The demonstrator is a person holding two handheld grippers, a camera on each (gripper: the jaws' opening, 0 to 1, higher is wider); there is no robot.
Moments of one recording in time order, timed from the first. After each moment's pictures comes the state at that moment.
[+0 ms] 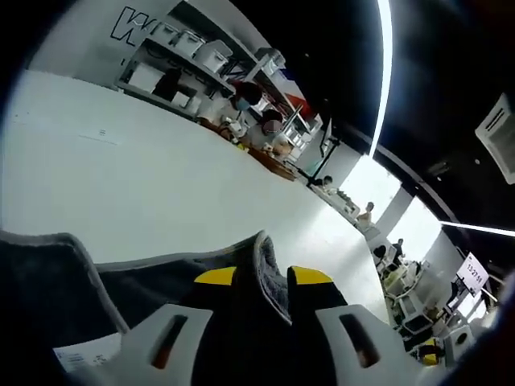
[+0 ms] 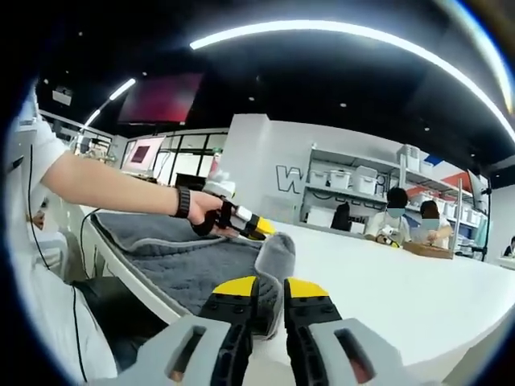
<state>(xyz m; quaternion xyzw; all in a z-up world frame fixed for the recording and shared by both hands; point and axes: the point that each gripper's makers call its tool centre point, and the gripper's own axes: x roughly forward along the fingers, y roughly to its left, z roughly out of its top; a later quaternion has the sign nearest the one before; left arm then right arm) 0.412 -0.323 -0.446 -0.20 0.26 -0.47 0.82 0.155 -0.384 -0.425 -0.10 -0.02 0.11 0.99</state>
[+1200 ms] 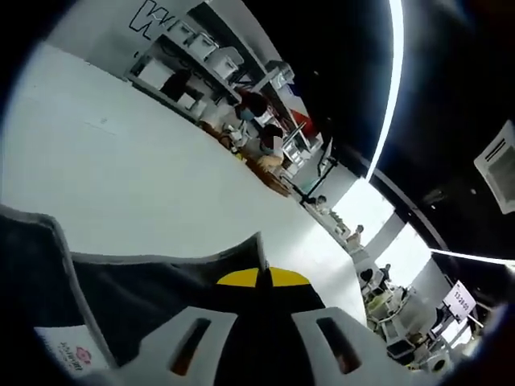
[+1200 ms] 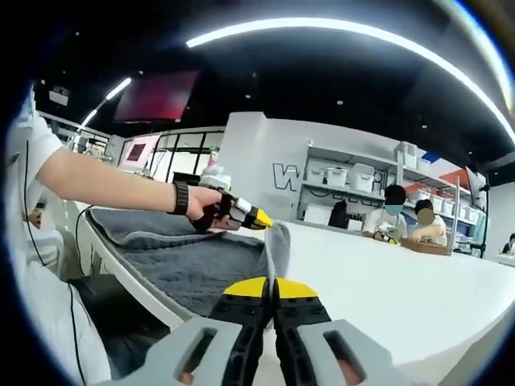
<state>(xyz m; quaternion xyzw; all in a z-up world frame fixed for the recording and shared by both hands) 0.434 -0.341 -0.427 -0.27 0.26 -0.46 0.81 0.155 -0.396 -0.433 -0.09 -0.02 0.10 0.99</state>
